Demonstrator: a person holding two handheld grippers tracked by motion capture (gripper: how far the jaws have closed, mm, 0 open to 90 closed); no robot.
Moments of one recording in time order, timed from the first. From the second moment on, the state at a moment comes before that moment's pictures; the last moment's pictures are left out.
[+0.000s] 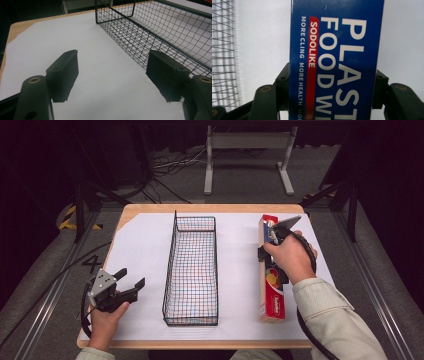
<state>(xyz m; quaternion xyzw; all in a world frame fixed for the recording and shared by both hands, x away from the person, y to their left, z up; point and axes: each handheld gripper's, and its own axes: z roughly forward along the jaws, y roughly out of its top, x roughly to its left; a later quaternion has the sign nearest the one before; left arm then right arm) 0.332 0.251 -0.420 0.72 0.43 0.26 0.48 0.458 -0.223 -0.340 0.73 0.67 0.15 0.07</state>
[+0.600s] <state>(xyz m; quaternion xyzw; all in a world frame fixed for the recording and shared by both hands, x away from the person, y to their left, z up) 0.342 0.246 -0.420 0.72 0.42 0.26 0.49 0.466 -0.157 -0.311 0.70 0.69 0.16 0.05</state>
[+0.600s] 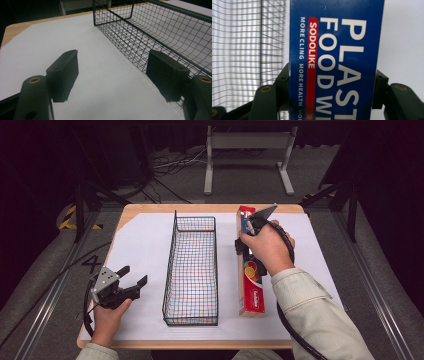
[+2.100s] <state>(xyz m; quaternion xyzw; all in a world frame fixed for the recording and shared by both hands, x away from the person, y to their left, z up) 0.349 0.239 -0.420 0.72 0.42 0.25 0.49 0.480 -0.048 -0.302 0.69 0.70 0.19 0.02</state>
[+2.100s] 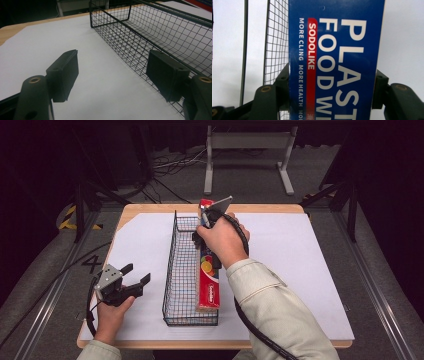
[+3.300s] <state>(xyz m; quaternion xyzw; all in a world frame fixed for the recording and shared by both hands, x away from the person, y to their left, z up) 0.349 0.240 -0.421 0.72 0.41 0.25 0.49 0.488 -0.021 -0.347 0.69 0.70 0.15 0.02</state>
